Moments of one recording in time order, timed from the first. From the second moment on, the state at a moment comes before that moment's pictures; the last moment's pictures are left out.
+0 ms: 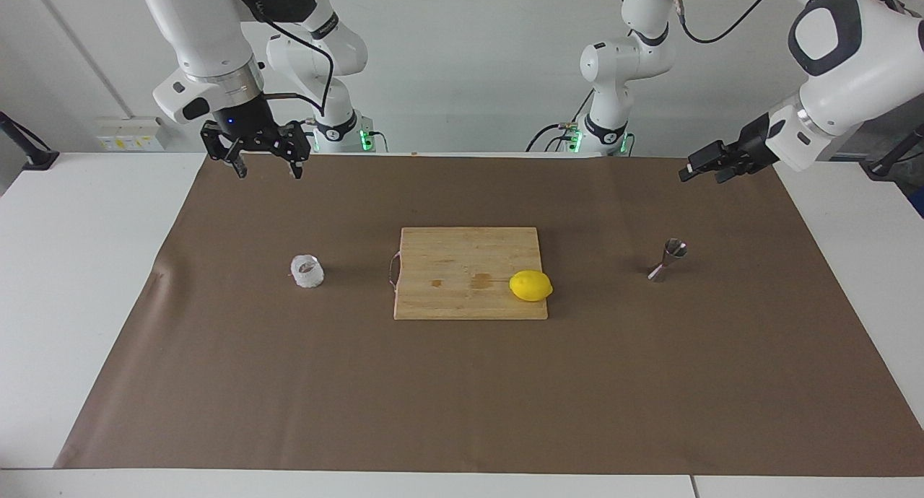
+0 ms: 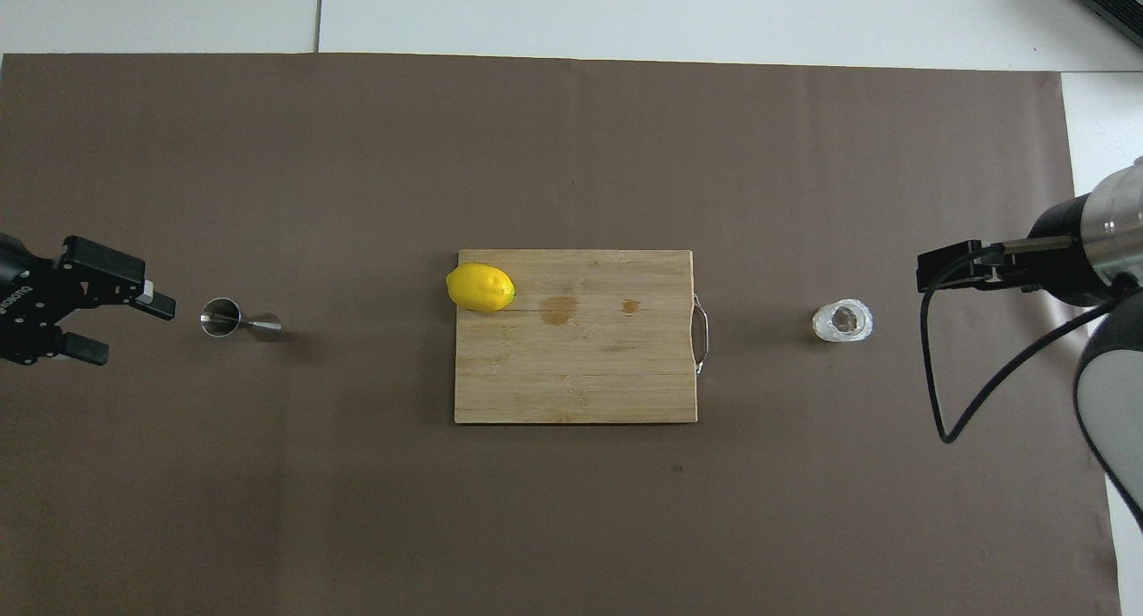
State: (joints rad) left arm 0.21 0.10 -0.06 -1.63 -0.45 1.33 -0.29; right arm 0.03 -0.06 0.06 -1.66 -0.01 1.61 0.10
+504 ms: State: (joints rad) left arm 0.33 0.23 -0.06 -1.61 -0.56 1.30 -0.54; right arm 0.03 -0.06 0.06 -1.66 -0.01 1.61 0.10
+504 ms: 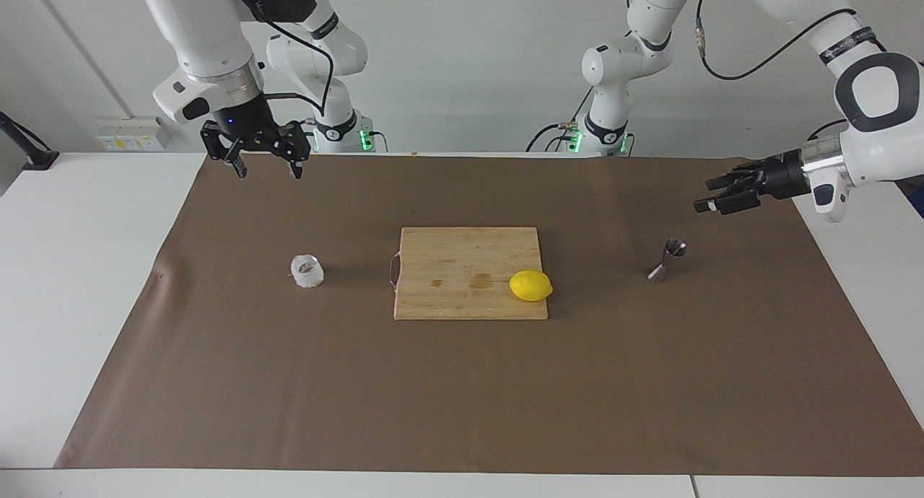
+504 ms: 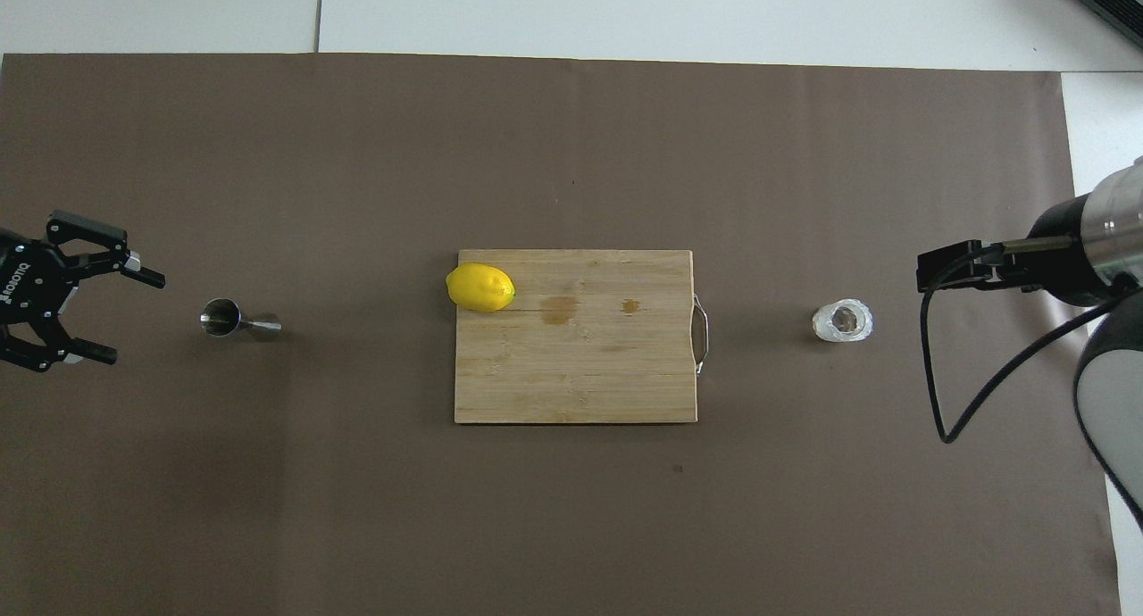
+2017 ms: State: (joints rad) left arm 0.48 0.46 -0.06 -1.72 -0.83 1.33 -0.67; right arm 0.03 -0.06 0.06 -1.66 -0.01 1.61 0.10
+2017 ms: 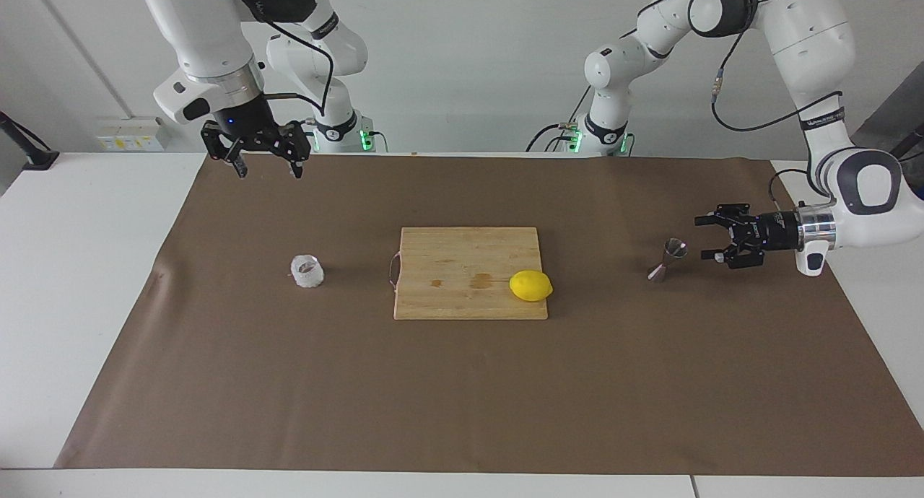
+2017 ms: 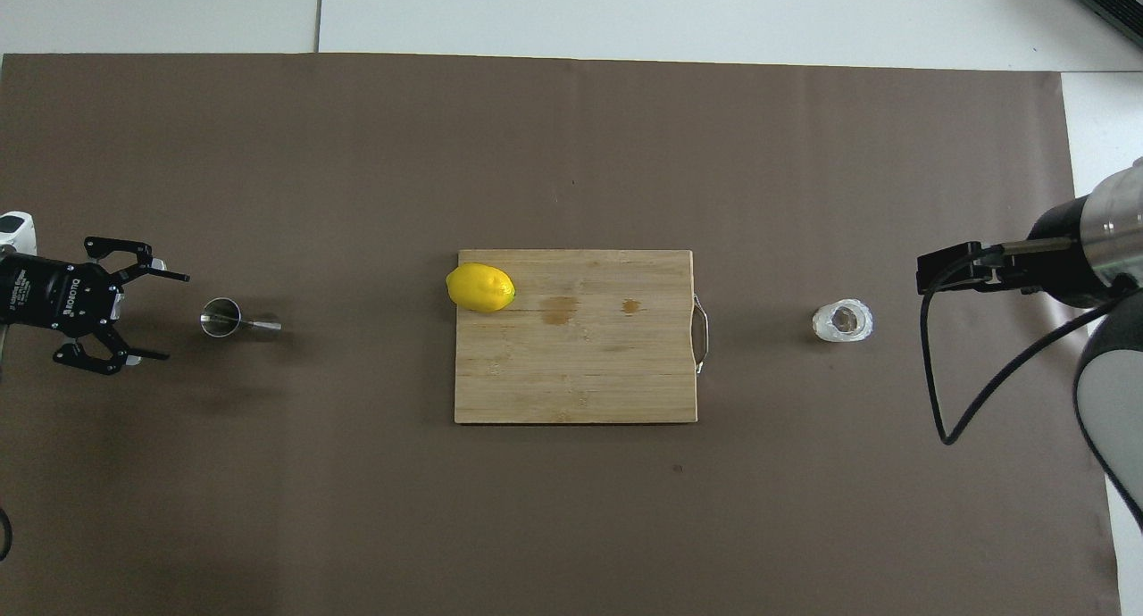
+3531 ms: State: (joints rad) left arm 0.48 0.51 -0.09 -1.86 -0.94 1.38 -0.66; right arm 0.03 -0.06 0.06 -1.66 -0.01 1.59 0.10
